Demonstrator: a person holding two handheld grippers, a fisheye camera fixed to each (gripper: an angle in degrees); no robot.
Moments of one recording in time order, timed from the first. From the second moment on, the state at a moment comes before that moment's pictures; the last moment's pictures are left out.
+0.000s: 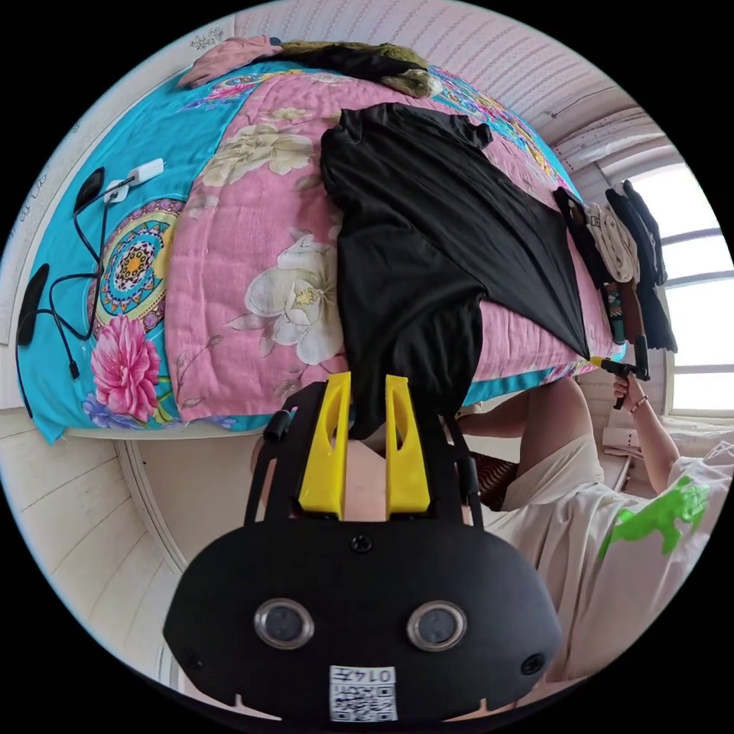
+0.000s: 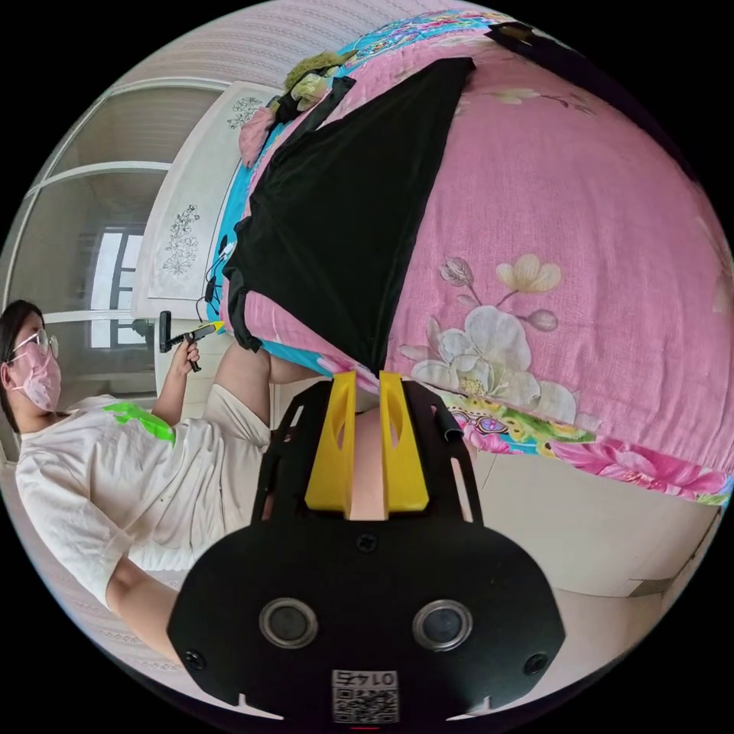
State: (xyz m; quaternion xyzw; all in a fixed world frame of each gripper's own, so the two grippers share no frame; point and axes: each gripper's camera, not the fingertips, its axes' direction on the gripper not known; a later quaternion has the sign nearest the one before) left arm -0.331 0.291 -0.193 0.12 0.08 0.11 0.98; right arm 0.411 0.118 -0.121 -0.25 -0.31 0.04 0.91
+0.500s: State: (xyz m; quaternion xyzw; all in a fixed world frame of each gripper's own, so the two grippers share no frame) left arm -0.312 0.270 -0.170 0.12 -0.06 0.15 0.98; right arm 0.346 0.139 -0.106 -0.19 -0.29 0.09 0.93
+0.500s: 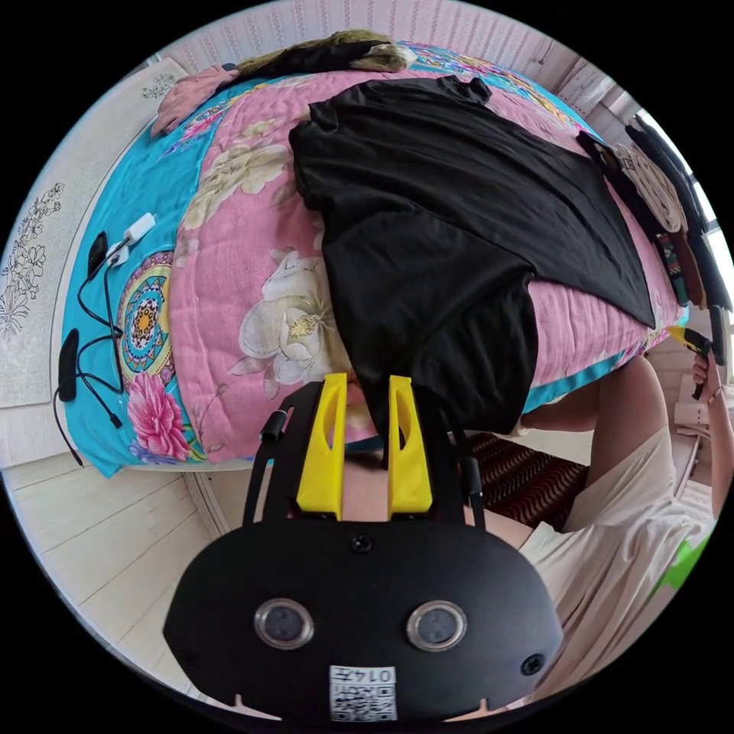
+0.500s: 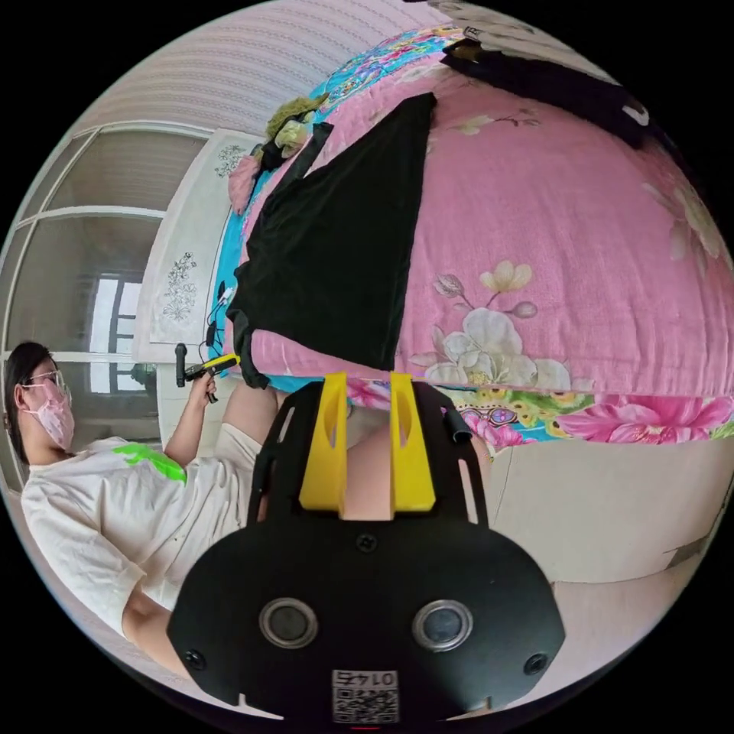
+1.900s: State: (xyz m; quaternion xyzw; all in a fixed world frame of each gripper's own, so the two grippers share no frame) left arm -0.418 0.259 -0.209 0.15 0.05 0.13 0.98; right arm -0.252 0.157 0.141 -0.29 -0.29 -0.23 0.88
